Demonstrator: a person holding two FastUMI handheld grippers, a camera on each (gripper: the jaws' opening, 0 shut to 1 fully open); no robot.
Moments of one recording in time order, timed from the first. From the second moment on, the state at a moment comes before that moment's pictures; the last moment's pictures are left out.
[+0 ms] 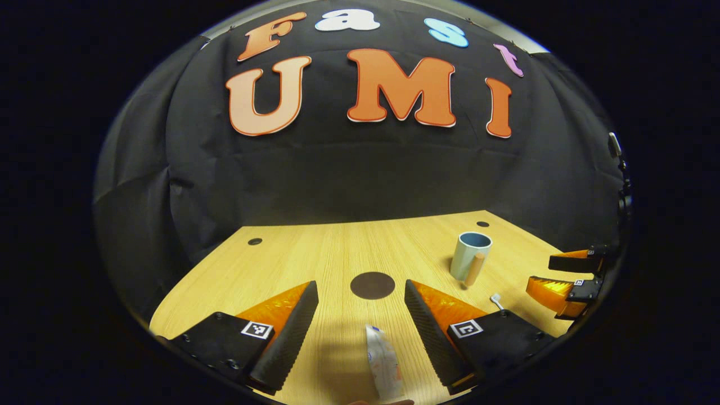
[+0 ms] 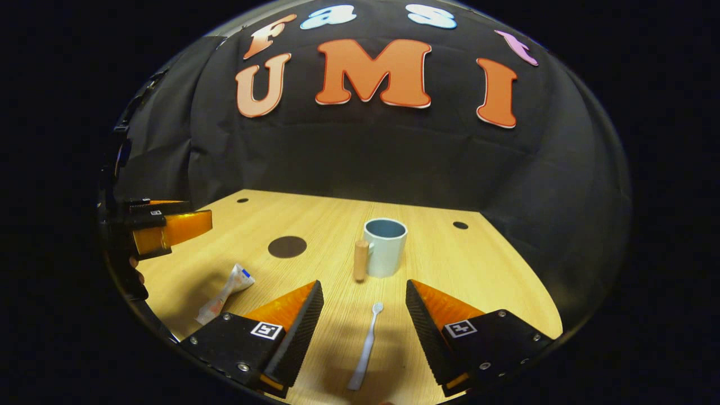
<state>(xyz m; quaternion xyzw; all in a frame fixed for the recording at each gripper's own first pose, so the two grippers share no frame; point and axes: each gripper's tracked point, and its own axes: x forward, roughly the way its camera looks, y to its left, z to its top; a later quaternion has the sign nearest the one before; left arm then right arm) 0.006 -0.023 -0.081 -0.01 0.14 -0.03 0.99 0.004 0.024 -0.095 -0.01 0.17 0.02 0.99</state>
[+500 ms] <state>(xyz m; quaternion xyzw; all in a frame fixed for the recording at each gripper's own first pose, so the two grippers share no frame) 0.008 -0.029 -0.148 -0.01 0.28 -0.04 0.96 -0.005 0.028 -0.137 -0.01 0.28 0.01 0.96</state>
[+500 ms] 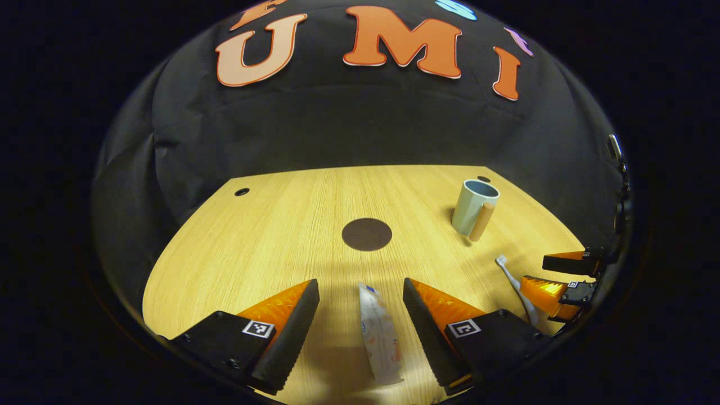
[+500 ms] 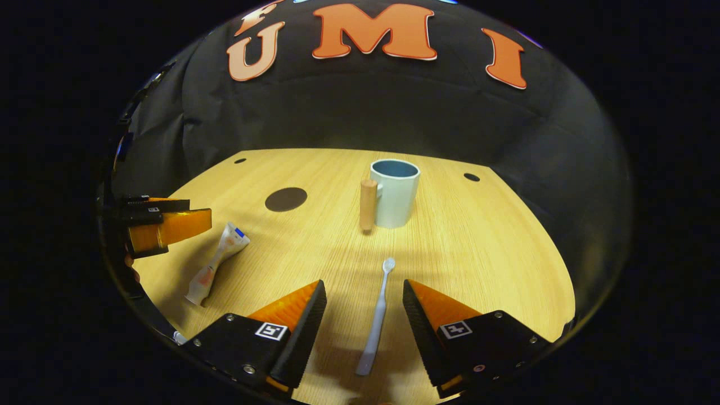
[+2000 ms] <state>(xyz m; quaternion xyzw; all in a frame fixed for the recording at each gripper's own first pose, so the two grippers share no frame) 0.001 -0.071 -0.228 -0.04 0.40 -0.05 0.91 0.023 0.014 -0.130 0.05 0.31 -0.01 0.95</state>
